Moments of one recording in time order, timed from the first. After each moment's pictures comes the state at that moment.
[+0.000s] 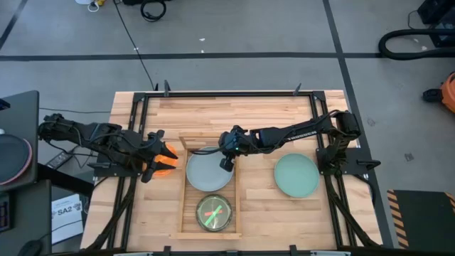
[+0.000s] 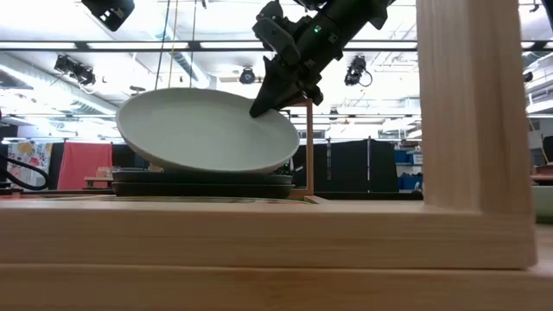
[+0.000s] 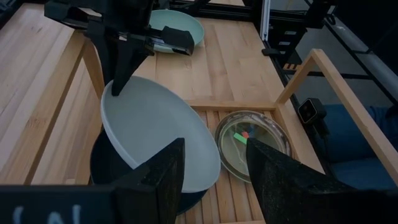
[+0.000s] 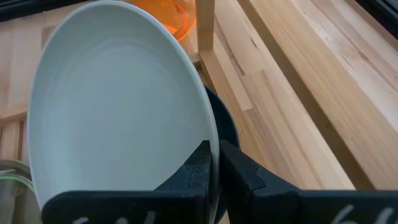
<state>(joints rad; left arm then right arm) -0.28 0.72 0.83 -0.60 -0.09 -0.22 0.05 1.82 1.32 -0.26 0.24 0.30</state>
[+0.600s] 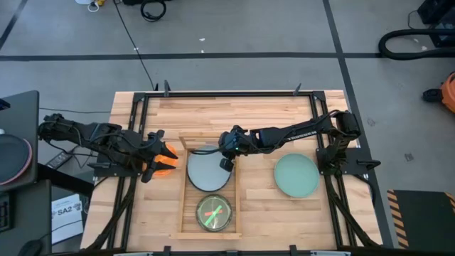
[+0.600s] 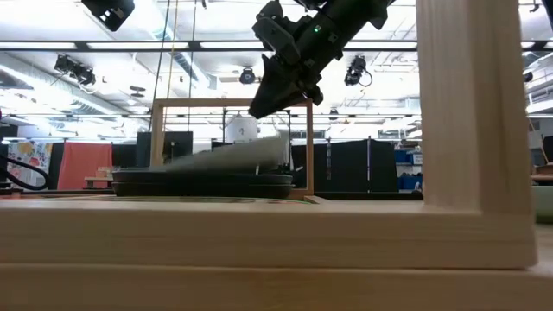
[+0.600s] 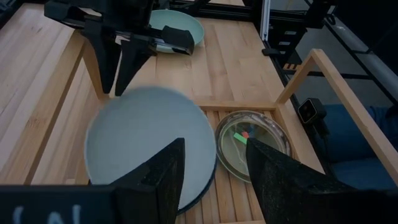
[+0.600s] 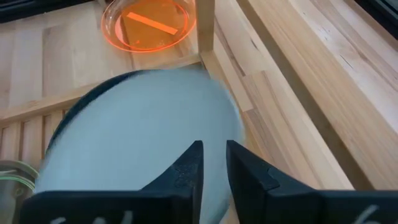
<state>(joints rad) -0.28 0.72 0.83 -0.60 -0.09 -0.22 0.05 1.82 1.32 -0.26 0.24 0.30</state>
